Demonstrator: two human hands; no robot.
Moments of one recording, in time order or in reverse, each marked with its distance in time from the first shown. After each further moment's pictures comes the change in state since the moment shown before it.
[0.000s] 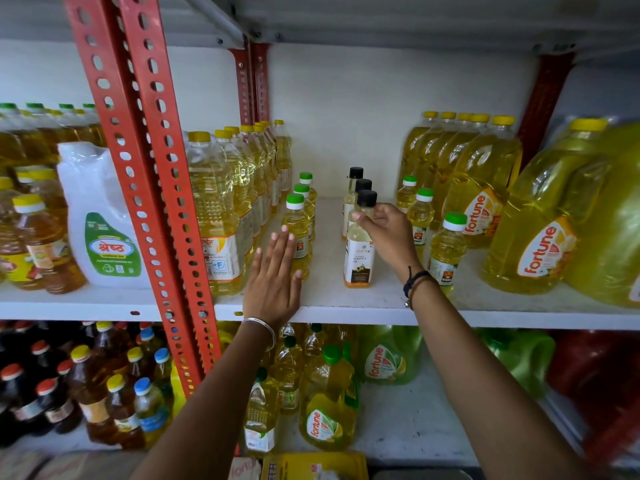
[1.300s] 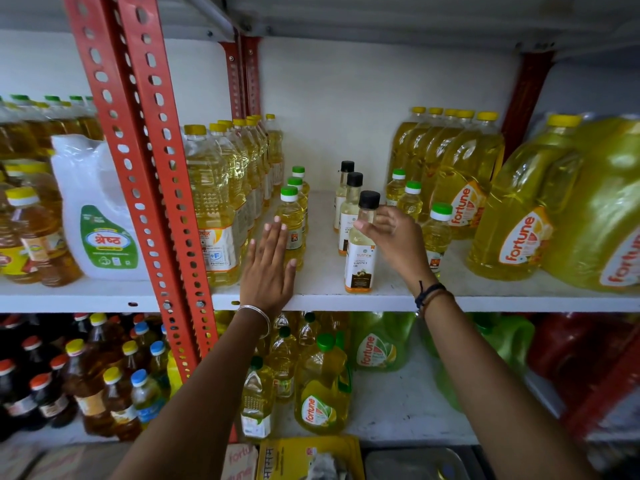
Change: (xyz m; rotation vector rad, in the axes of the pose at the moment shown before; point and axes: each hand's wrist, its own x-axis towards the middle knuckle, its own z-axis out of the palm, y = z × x) left_hand 0.000 -0.001 -0.002 -0.031 0.024 -0.008; right_hand -0.048 -0.016 -0.030 -0.103 -0.004 -0.040
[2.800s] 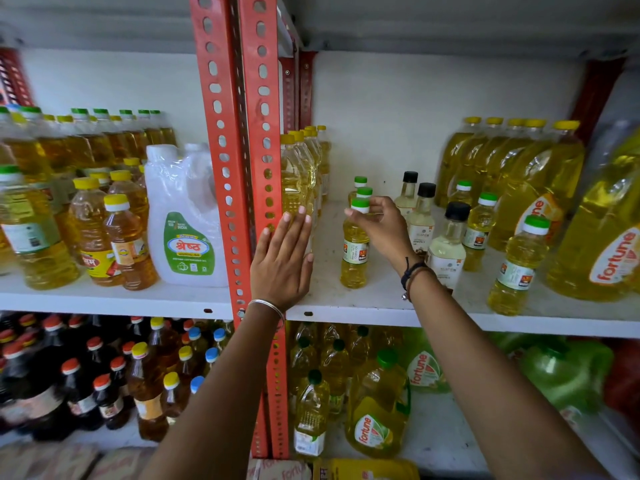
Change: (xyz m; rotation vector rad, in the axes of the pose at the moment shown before) left_hand 0.009 -0.084 -0.056 0.243 0.326 0.164; right_hand 0.040 -0.042 0.135 0.155 -0.055 -0.005
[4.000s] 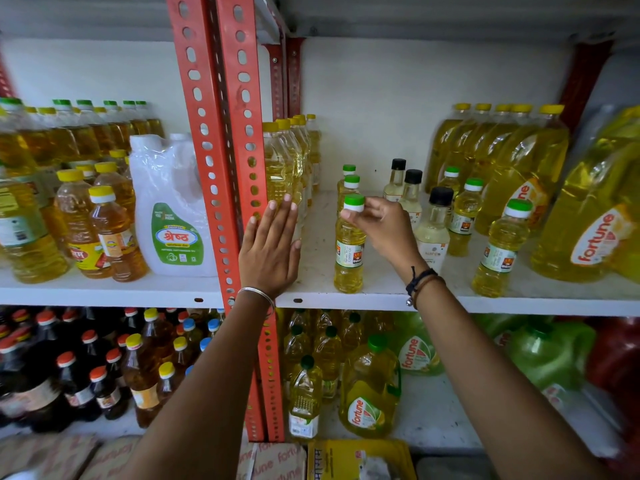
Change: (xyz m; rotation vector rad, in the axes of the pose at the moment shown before) left_hand 0.000 0.002 0.000 0.019 0.004 -0.012; right_hand -0.043 -0.016 -0.026 -0.003 -0.078 -0.102
